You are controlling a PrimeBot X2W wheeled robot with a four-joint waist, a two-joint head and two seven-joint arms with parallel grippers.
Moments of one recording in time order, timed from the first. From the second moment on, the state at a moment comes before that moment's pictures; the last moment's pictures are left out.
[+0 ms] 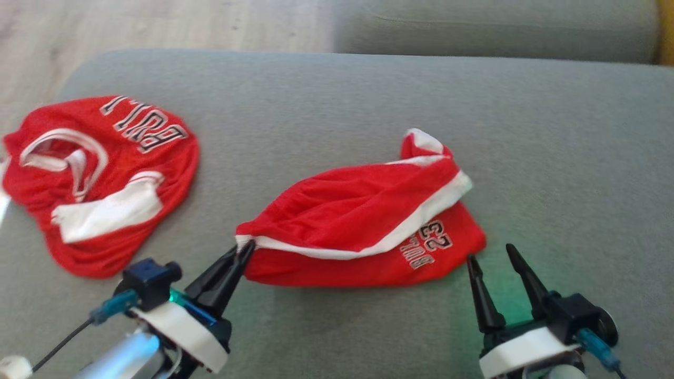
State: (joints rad) left arm -0.39 0.58 -0.99 0.24 -0.90 -0.13 -0.25; right arm 0.06 -0.04 0.15 0.24 0.10 0.13 -0.26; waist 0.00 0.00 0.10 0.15
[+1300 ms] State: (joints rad) left arm -0.33 0.54 -0.93 0.25 -0.83 -0.13 -0.25; right arm -0.33 -0.14 0.38 0.72 0.04 0.13 -0.26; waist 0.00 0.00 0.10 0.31
